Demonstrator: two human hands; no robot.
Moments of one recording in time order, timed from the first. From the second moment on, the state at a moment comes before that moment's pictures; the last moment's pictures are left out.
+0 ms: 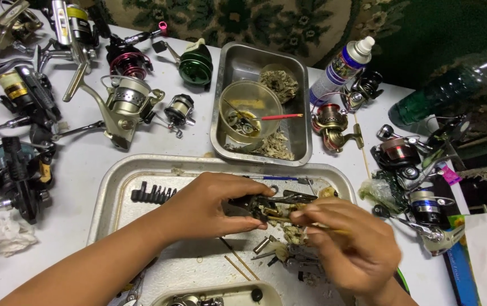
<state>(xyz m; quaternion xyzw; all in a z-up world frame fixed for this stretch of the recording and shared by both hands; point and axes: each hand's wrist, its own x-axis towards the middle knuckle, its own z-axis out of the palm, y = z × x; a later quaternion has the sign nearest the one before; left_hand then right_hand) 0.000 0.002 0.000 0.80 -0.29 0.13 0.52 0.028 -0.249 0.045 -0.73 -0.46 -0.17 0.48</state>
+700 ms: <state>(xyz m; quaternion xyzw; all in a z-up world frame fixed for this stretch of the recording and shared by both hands) -0.002 0.005 0.002 0.83 -0.26 0.15 0.47 0.010 -0.323 0.033 -0.86 -0.45 0.04 0.25</state>
